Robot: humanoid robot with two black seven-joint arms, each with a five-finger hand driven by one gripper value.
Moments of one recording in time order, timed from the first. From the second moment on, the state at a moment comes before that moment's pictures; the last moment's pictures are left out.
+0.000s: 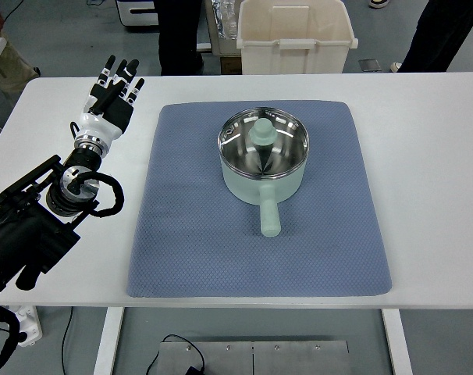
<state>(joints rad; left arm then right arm) -0.80 0.19 -0.76 -0.68 -0.25 -0.14 -0.36 -0.02 0.00 0.39 0.13 -0.47 -0.03 -0.11</state>
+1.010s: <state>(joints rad) -0.80 0.20 -0.76 -0.68 -0.24 -0.14 -0.36 -0.02 0.00 0.39 0.13 -0.47 -0.03 -0.11</state>
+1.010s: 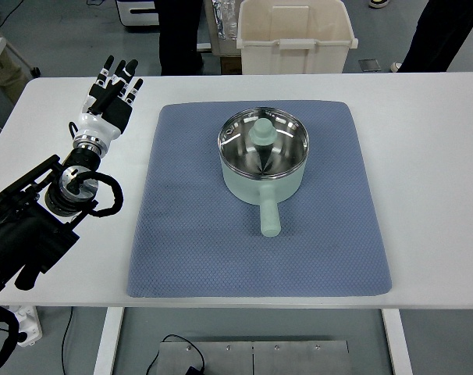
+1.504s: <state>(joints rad) -0.79 0.21 -0.76 -0.68 -0.23 -0.15 -0.36 -0.02 0.00 0.39 0.13 -0.47 -0.03 -0.11</state>
